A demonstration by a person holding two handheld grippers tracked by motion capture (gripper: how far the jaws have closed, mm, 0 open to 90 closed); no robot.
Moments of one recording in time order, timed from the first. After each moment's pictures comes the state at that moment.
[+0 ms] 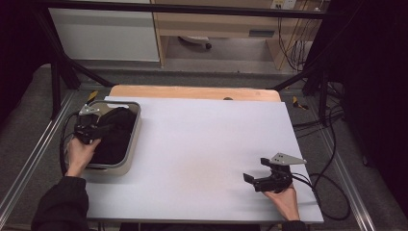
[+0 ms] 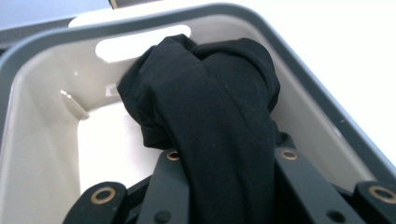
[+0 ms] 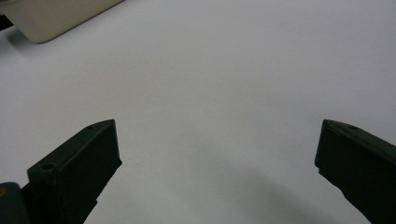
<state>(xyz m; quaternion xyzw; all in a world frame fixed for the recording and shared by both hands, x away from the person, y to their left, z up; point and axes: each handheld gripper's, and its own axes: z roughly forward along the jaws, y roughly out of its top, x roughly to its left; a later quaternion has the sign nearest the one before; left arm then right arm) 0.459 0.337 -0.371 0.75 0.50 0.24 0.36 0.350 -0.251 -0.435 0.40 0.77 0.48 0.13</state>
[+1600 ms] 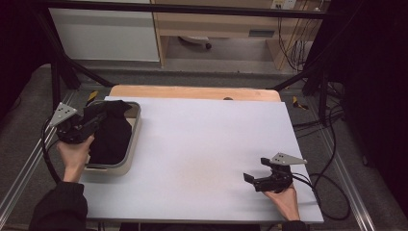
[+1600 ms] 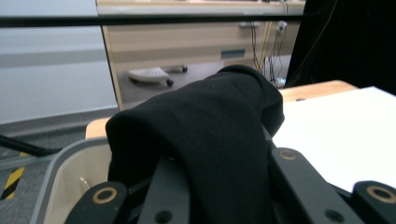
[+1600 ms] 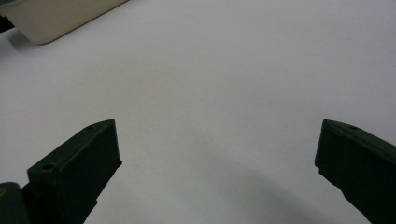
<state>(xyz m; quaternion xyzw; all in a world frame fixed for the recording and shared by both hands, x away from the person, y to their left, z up) 0.411 0.338 -0.328 0.65 0.44 0.33 0.52 0.350 -0.252 -0.435 0.40 0.77 0.48 0.13</state>
